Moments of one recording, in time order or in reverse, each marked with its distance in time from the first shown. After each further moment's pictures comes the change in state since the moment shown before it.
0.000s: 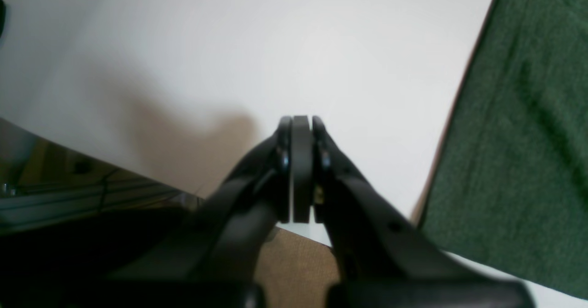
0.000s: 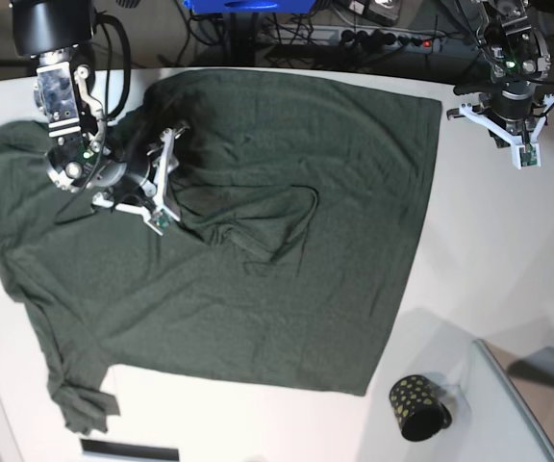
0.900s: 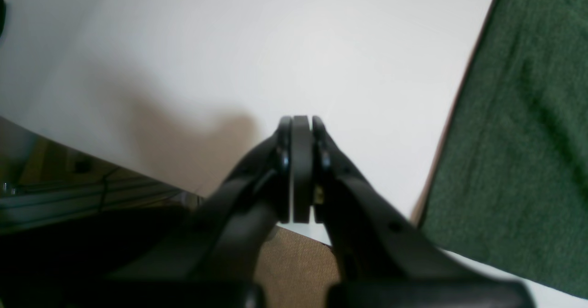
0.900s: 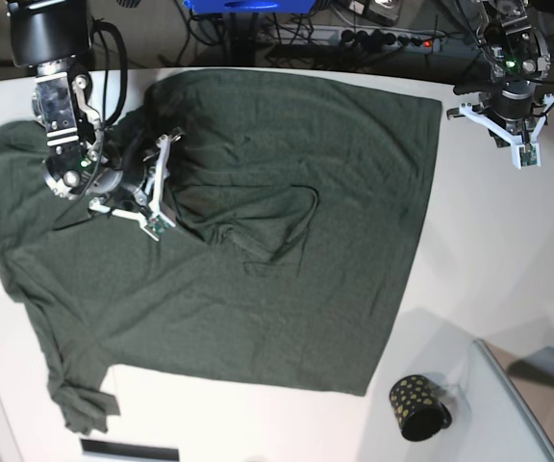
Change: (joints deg) left arm 0.0 0.0 0.0 0.0 0.0 0.0 0.0; right arm 2.0 0.3 0.3 -2.3 0.0 0.0 0.1
